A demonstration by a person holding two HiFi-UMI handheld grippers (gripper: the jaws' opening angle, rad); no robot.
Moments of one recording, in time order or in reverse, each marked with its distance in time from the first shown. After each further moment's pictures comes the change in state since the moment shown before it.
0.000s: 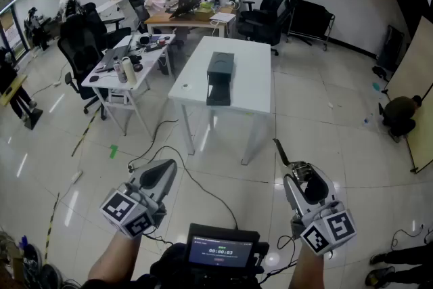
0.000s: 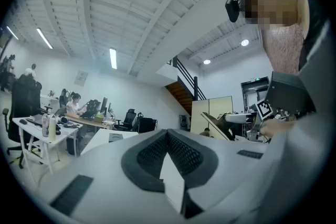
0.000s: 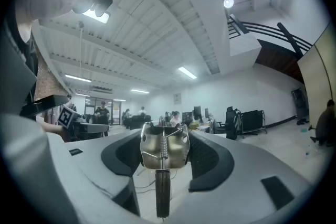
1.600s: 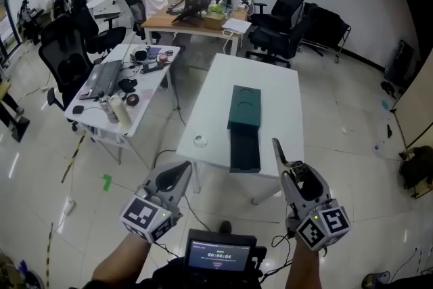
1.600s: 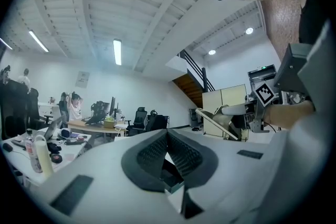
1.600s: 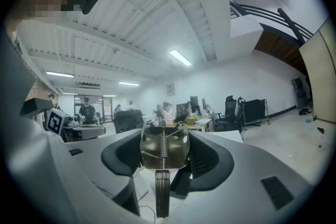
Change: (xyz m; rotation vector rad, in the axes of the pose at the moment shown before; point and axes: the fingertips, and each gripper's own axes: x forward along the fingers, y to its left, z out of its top) left arm 0.325 0.491 0.021 0.075 0.028 0.018; right arm 0.593 -0.112 -0.058 0.055 0.103 -0.087
